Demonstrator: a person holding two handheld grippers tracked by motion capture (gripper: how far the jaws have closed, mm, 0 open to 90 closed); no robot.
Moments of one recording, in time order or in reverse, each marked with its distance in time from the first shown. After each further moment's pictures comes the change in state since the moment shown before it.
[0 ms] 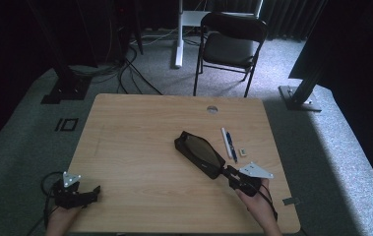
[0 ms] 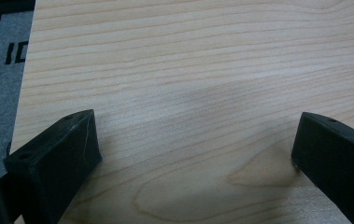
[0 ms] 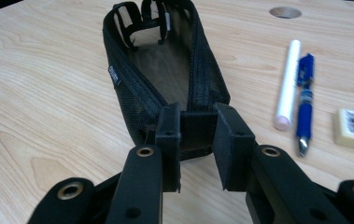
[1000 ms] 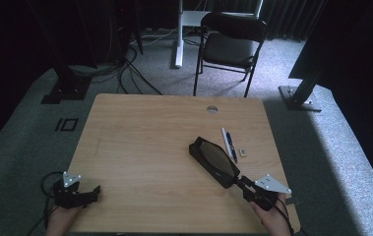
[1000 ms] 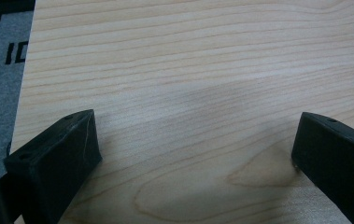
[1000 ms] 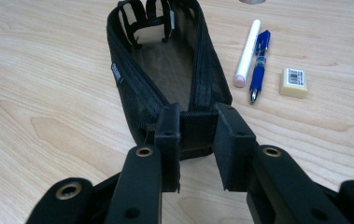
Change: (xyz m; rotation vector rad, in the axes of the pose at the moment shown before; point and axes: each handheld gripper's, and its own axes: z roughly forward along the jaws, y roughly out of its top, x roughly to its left) left arm 0.000 0.000 0.000 0.000 0.000 0.000; right arm -0.009 -0.022 -0.045 0.003 -0.054 0.016
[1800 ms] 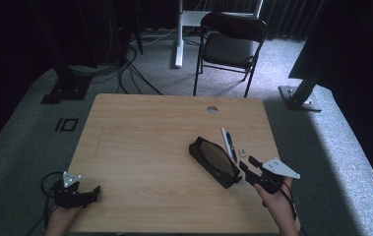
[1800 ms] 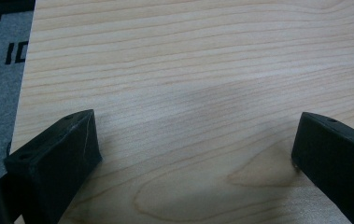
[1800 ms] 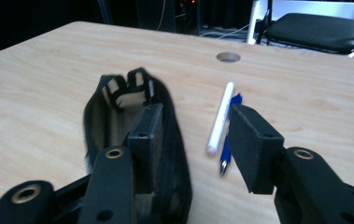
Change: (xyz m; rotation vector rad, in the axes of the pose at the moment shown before) left arm 0.000 0.000 0.000 0.000 0.000 0.000; right arm -0.022 0.049 0.004 -0.134 -0.028 0.017
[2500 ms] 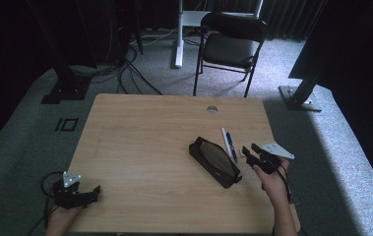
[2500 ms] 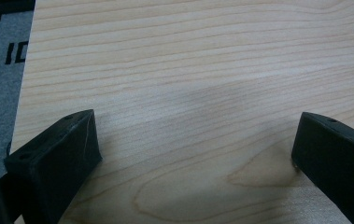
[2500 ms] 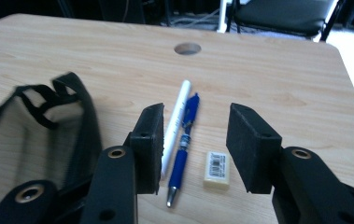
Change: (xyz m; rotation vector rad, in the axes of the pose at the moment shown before) left arm 0.000 0.000 0.000 0.000 0.000 -0.001; right arm -0.038 0.005 0.050 0.065 -0.114 0.053
